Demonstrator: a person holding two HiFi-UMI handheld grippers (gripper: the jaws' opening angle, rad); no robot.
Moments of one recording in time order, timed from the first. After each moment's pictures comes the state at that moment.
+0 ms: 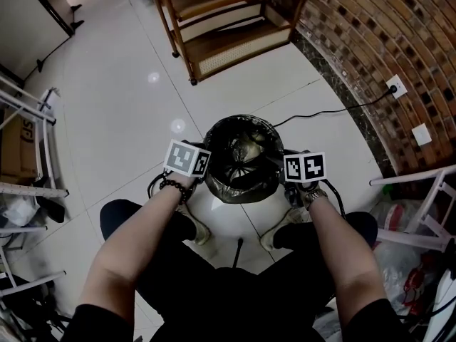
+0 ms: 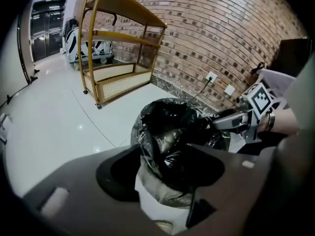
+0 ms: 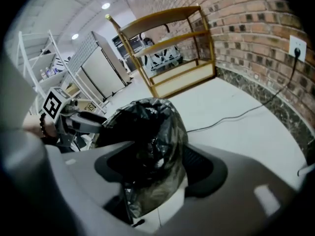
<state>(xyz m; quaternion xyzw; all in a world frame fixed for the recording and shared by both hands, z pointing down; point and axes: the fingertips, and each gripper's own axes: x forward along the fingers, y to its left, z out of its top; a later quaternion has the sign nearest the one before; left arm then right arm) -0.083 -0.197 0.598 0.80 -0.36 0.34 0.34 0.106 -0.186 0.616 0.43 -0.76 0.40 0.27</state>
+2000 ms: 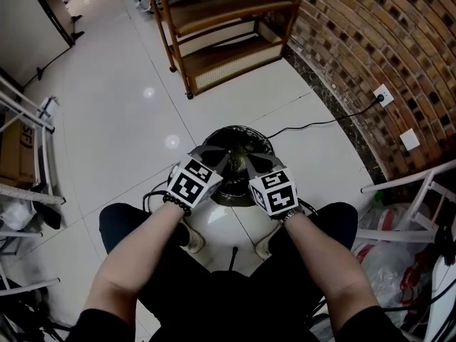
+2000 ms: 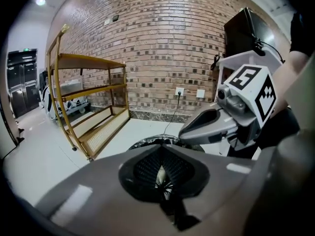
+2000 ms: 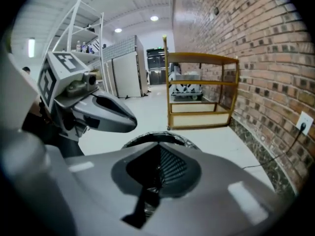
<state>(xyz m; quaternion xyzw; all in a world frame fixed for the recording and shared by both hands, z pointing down) -0.015 -0.173 0.501 0.90 -0.29 0.29 0.12 0.027 -0.174 0.514 0.43 -0.85 0.16 0.26</state>
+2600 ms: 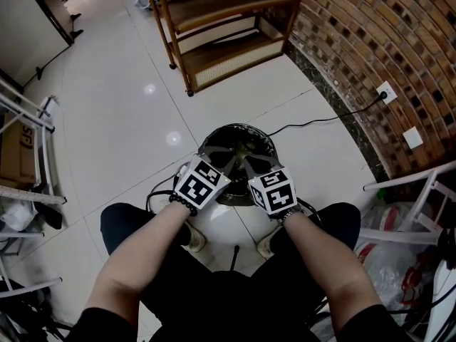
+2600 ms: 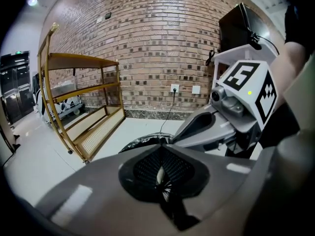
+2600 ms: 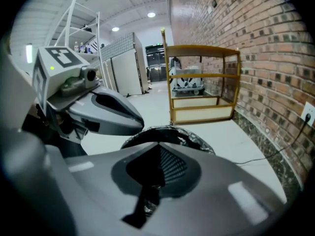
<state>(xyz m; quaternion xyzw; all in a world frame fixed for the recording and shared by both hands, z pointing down) 0.003 -0.170 0.514 0.91 -0.26 0.31 0.11 0.021 -0.172 0.534 0.41 -0.85 0.19 0.27</state>
